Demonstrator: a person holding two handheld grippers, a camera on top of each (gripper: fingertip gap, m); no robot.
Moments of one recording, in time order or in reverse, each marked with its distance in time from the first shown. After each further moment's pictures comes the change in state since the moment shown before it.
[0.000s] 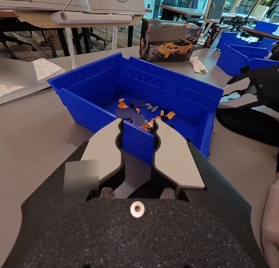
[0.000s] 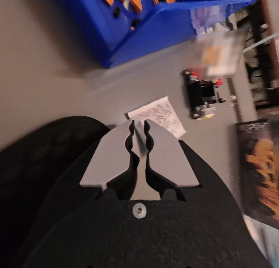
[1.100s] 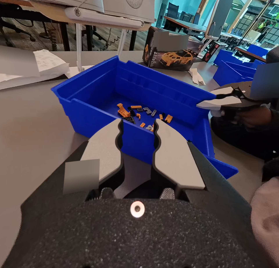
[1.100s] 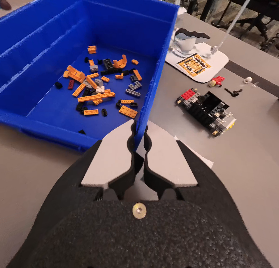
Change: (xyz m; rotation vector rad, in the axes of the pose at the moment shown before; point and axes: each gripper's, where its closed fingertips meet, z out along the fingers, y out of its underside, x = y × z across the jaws) left arm -0.011 -0.003 -0.005 0.029 -0.002 -0.116; right arm 0.029 -0.076 0.031 0.202 0.058 0.623
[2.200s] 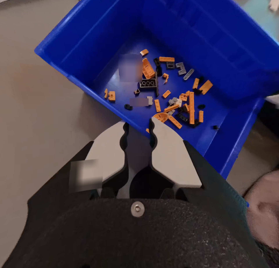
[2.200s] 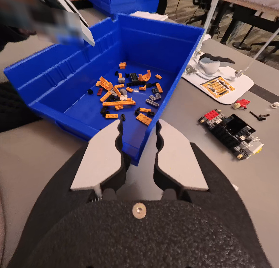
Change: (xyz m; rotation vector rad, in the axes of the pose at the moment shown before) left arm -0.041 0.032 0.018 -0.559 -0.166 -0.094; right arm -0.039 -0.024 -0.007 0.100 -0.140 -0.029
